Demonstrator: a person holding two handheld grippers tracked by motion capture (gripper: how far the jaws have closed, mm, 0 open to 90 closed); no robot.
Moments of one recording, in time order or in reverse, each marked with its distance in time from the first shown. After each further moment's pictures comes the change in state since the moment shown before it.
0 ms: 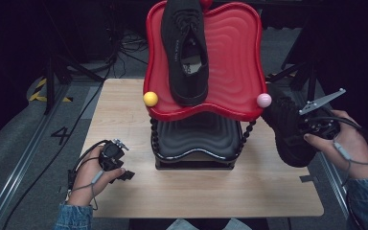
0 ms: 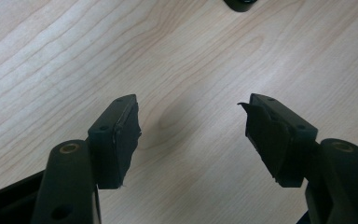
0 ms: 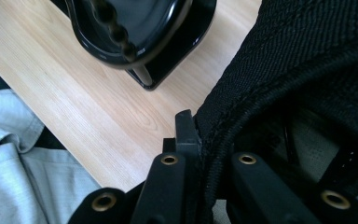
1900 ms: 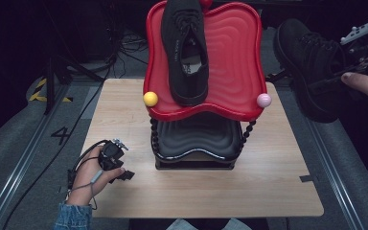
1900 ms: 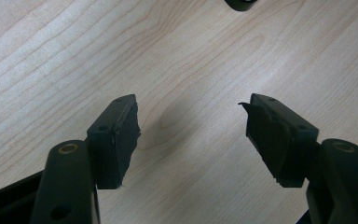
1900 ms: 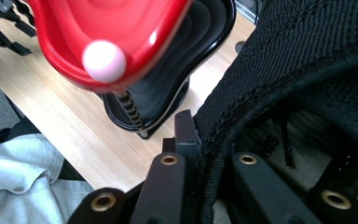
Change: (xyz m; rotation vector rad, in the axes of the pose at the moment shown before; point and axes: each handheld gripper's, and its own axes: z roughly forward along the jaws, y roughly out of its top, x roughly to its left) left arm 0.003 0.000 0.001 -0.008 -0.007 0.008; right arm 0.026 0.089 -0.141 -0.114 -0.102 -0.050
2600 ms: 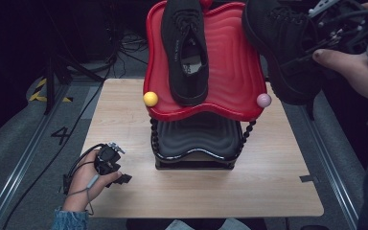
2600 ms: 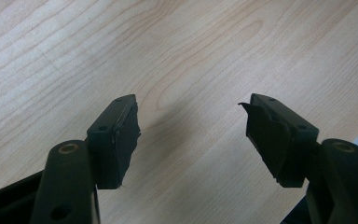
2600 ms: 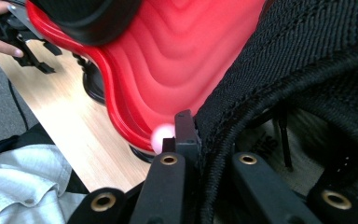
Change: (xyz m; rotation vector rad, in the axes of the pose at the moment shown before) left arm -0.004 -0.015 -0.004 0.000 -0.005 -0.029; right arm 0.052 0.068 -0.009 -0.029 0.011 -0.136
